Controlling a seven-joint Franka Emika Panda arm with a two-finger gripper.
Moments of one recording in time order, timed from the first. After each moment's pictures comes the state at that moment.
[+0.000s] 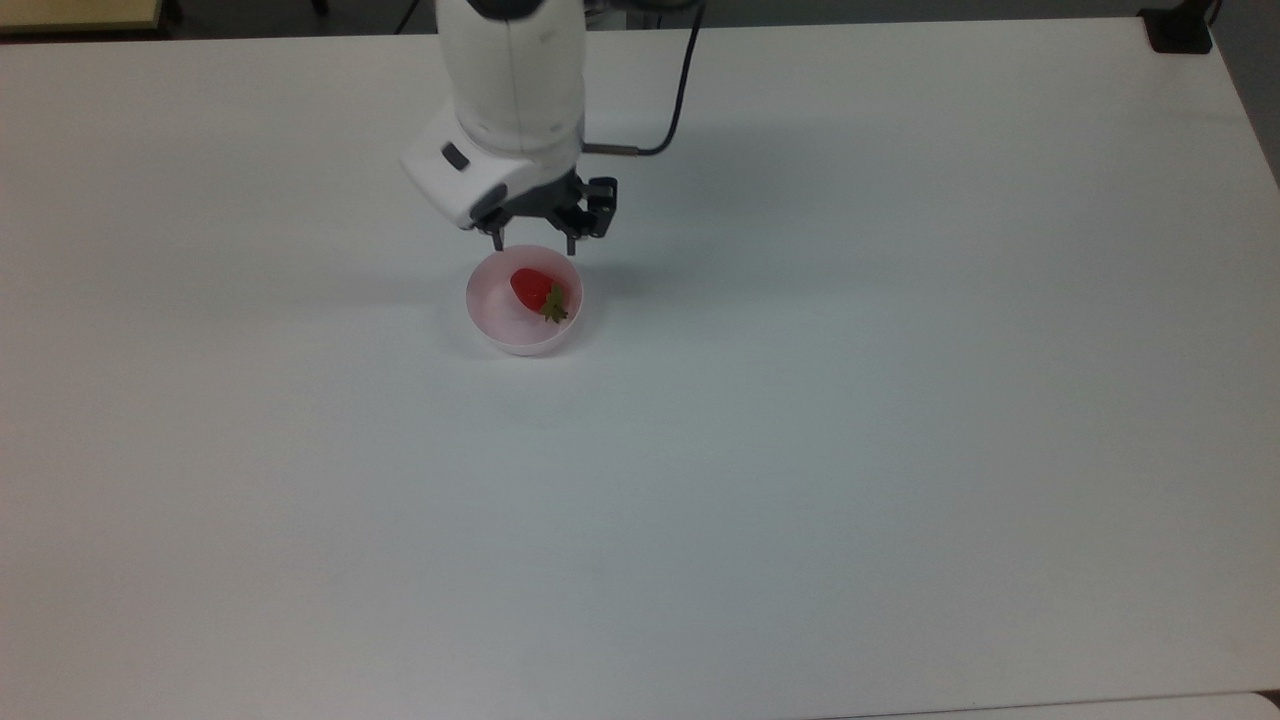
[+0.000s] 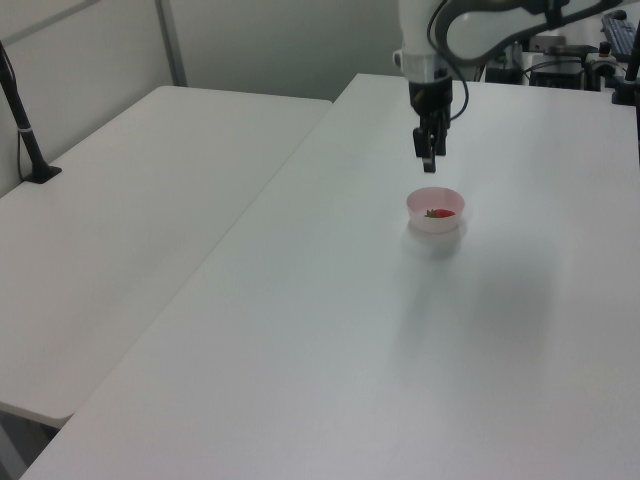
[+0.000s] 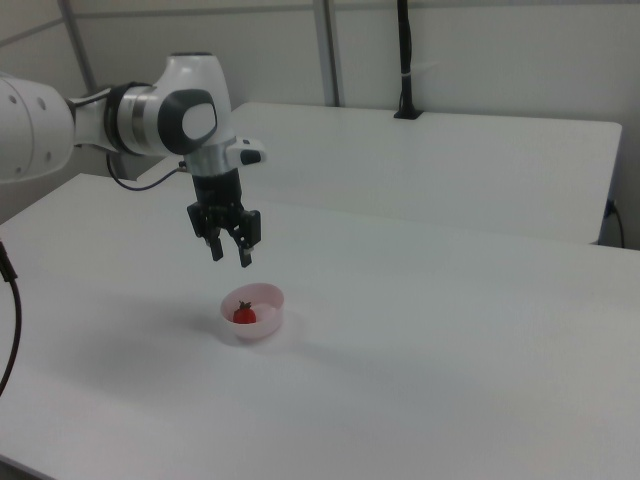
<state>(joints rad) -0.02 0.31 0.09 -1.62 -0.09 1.83 0.10</state>
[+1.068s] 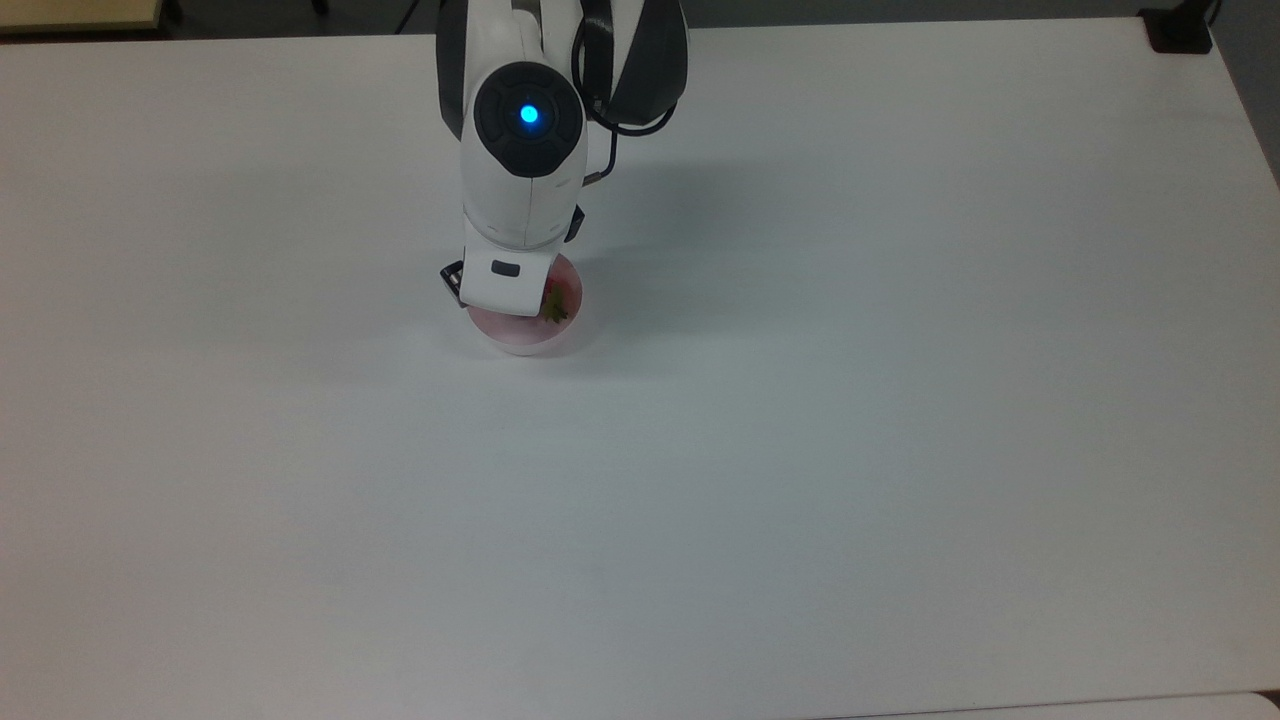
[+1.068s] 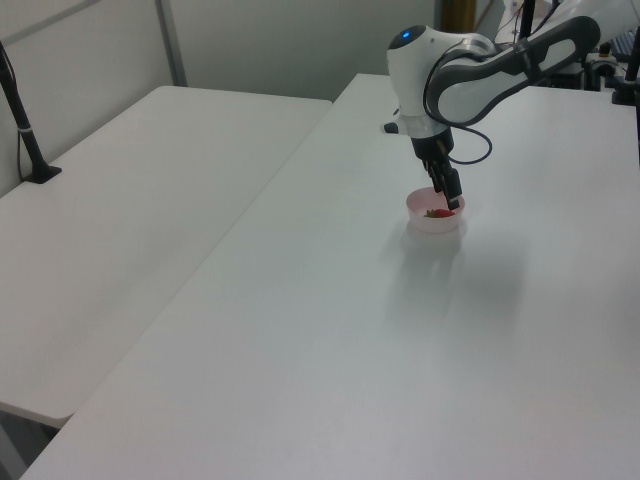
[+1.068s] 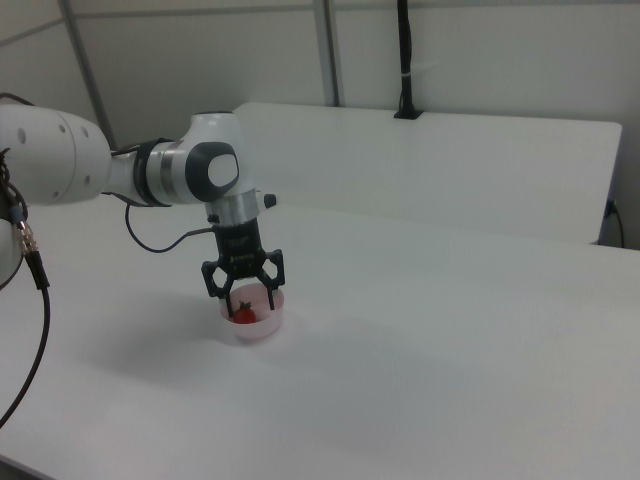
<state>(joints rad) -0.03 0.42 0.08 -1.70 -0.21 1.88 -0.54</state>
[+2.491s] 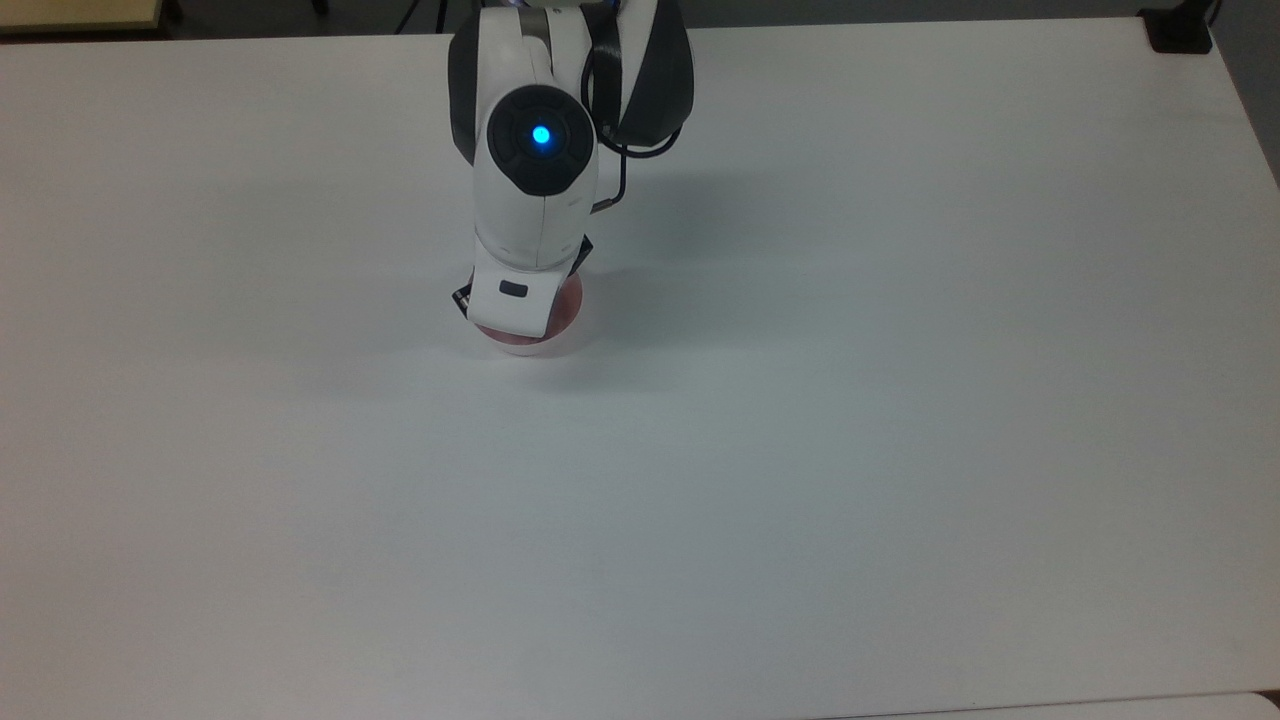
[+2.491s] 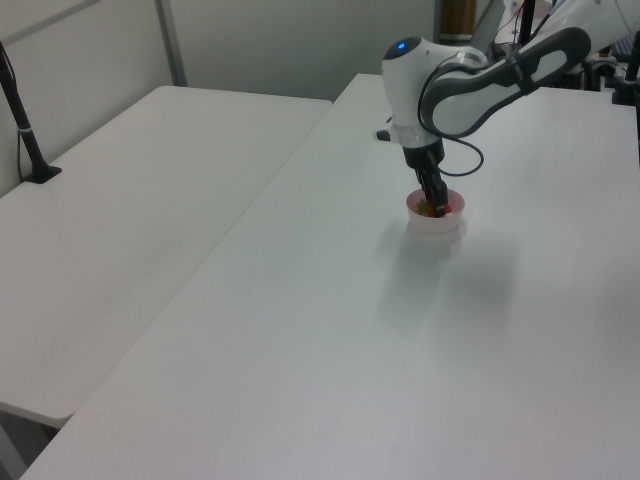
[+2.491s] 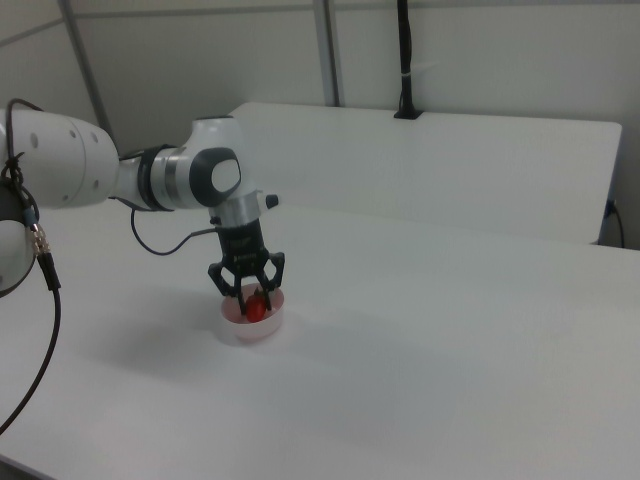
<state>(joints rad) -0.02 0.46 0.09 -1.67 -0.20 1.94 -0.48</state>
